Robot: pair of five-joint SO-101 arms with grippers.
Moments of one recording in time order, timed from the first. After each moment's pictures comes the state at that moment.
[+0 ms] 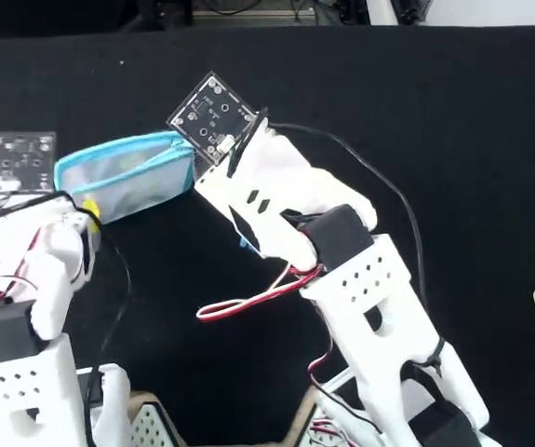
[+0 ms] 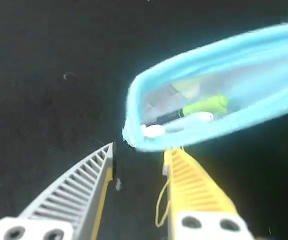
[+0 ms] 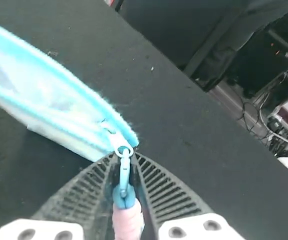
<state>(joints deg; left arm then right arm) -17.3 -65.8 38.8 71.0 -11.0 -32.9 -30.5 16.5 54.6 22.8</state>
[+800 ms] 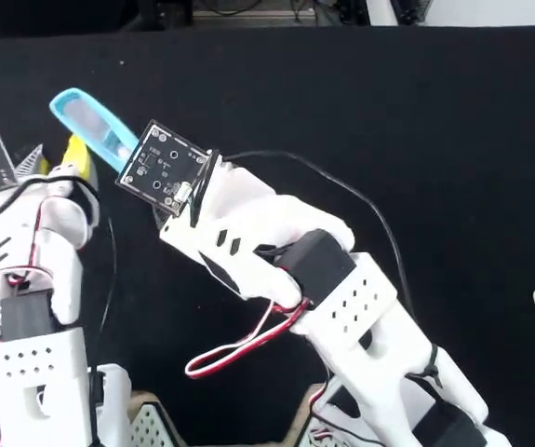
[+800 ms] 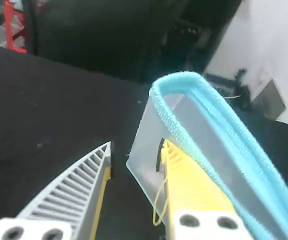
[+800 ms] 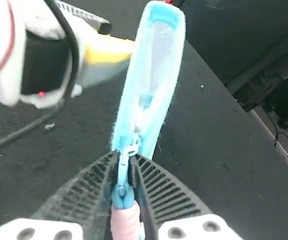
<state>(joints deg) -15.9 -65.6 53.3 34.7 9.0 -44.1 -32.0 14.7 59.5 23.1</state>
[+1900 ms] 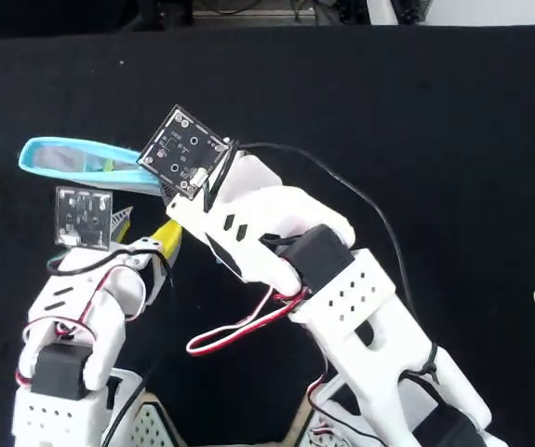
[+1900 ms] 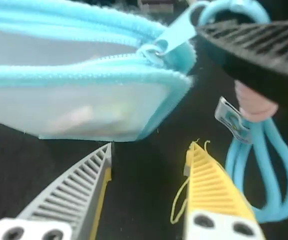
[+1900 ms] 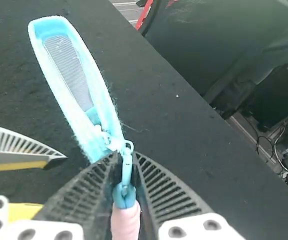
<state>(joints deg) 3.3 -89.9 68.6 53.1 1.7 -39.8 -32.7 21.6 47.3 23.1</state>
